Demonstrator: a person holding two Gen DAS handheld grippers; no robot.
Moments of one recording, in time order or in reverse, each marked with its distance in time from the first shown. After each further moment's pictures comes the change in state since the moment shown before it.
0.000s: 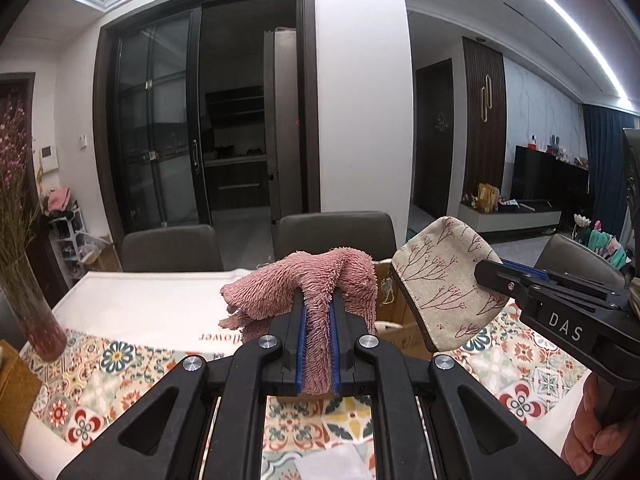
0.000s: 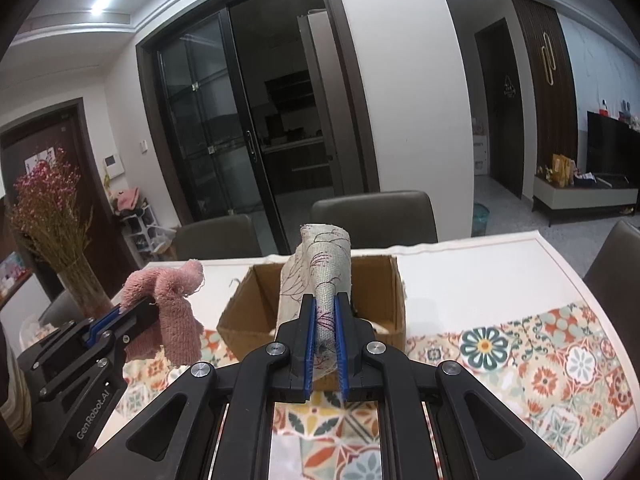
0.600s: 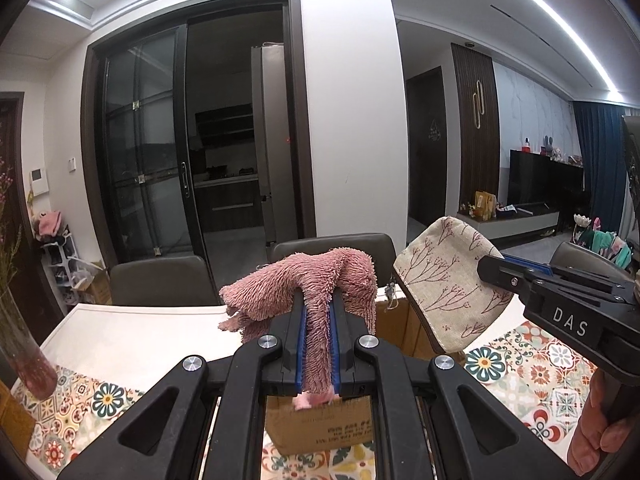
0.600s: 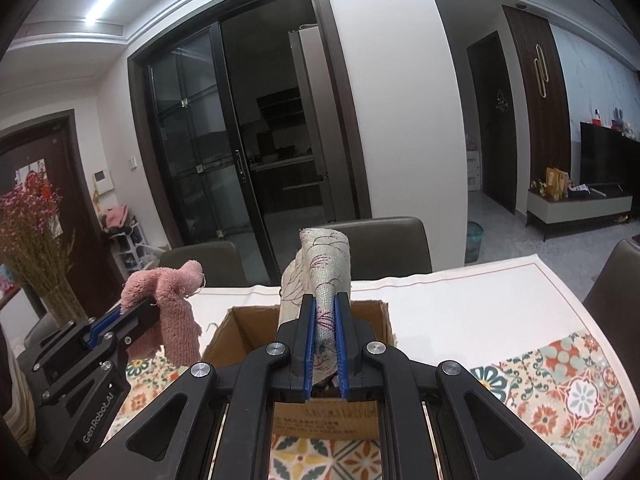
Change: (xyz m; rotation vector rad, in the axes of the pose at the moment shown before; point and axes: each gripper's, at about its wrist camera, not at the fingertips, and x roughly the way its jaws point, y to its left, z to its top) left arm 0.055 -0.001 0.026 0.044 -0.060 -0.018; right arm 0.038 -0.015 0.032 0.005 -0.062 -0.030
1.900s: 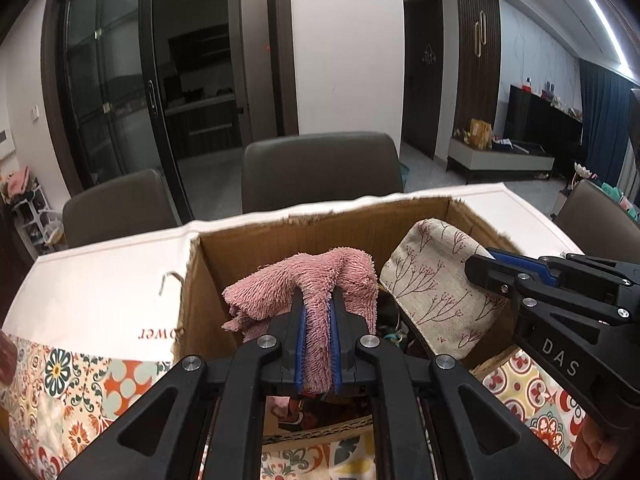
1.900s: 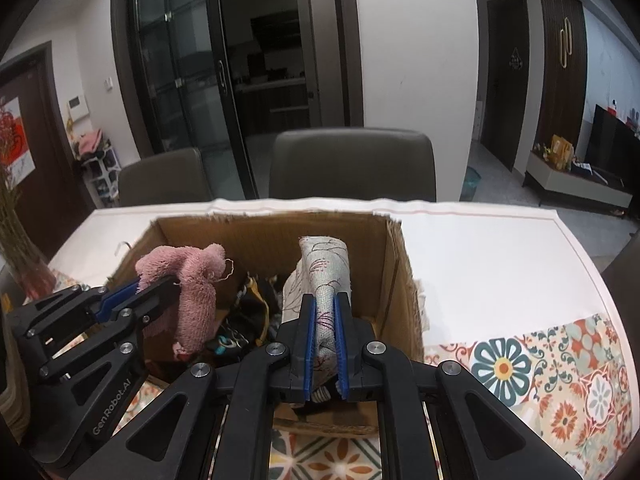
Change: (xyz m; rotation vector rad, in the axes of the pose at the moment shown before) left arm 0.133 -0.011 -0.049 0.007 0.322 -0.065; right arm 0.128 -0.011 -0.047 -0.084 0.293 -0.067
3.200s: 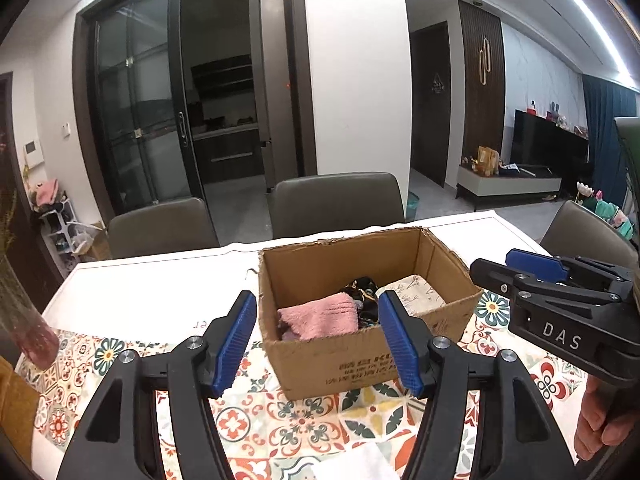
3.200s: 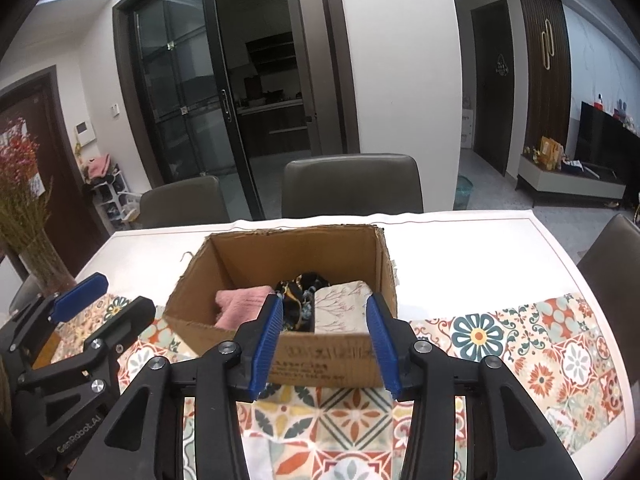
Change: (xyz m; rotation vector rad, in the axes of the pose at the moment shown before) left arm -0.128 0.007 -0.024 -0.017 -0.123 0.066; right arm -0.104 0.016 -0.017 0.046 -0.080 0.011
